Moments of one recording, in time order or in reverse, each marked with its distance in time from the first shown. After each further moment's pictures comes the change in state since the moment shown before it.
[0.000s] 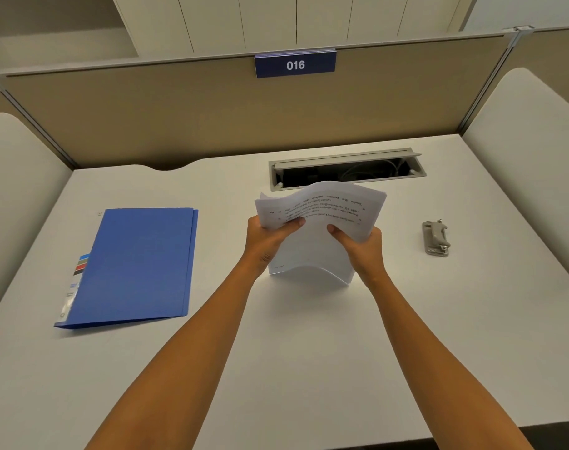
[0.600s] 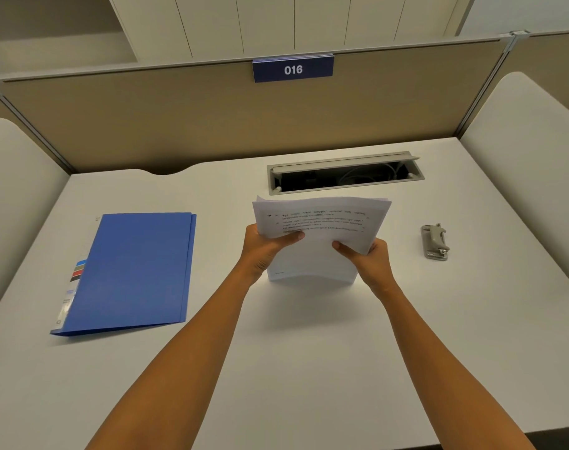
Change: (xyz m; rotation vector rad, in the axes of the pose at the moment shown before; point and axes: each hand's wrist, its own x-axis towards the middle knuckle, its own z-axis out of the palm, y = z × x) left_hand 0.004 -0.009 -0.007 0.008 -0.056 -0.054; right_hand 0.000 0.015 -0.021 -0.026 -0.060 0.069
